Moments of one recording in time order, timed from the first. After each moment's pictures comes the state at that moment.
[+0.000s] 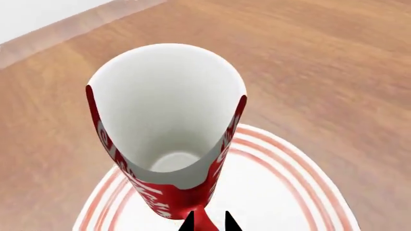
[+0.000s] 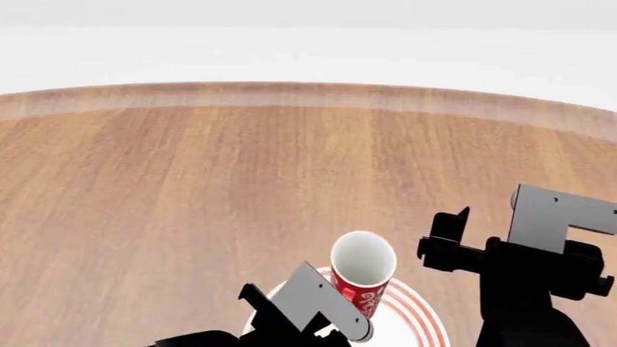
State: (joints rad) left arm -1.02 -0.02 1.51 -0.75 -1.05 -0.16 -0.13; right arm 0.64 0.26 0.01 0.20 0.34 0.67 0.23
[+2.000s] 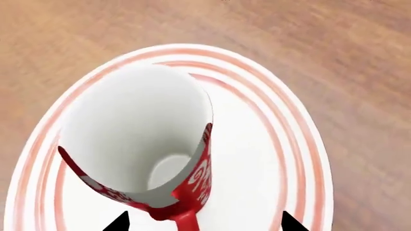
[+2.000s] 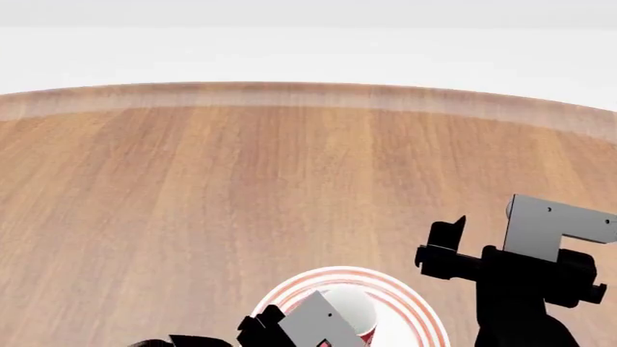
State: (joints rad) left arm -1.06 -0.02 1.58 -0.72 -1.15 -0.41 -0.06; right arm 0.64 0.26 -0.02 0.29 0.35 0.59 0.23
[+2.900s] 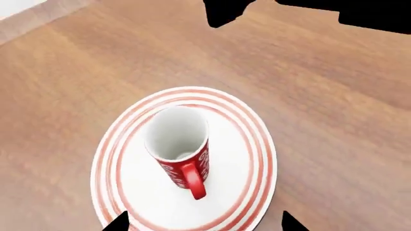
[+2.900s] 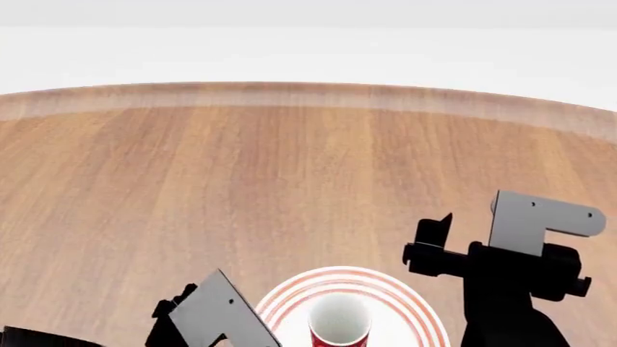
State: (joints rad) left arm -1.18 -0.55 1.46 0.20 -1.38 -0.55 -0.40; right arm 0.66 0.25 -0.06 0.32 0.36 0.58 0.23
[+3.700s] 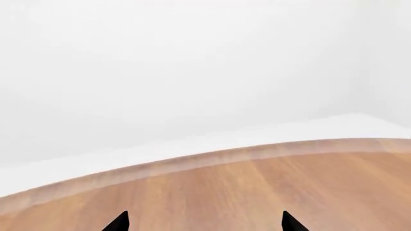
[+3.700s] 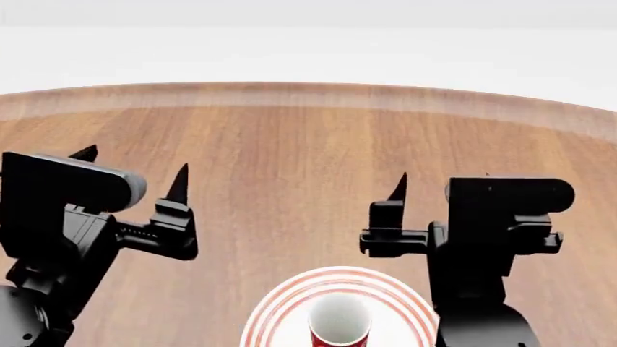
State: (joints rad) left arm -1.06 -0.71 1.22 0.18 -1.11 -0.10 -0.77; right arm 0.59 0.27 -0.18 0.03 0.32 0.50 0.20
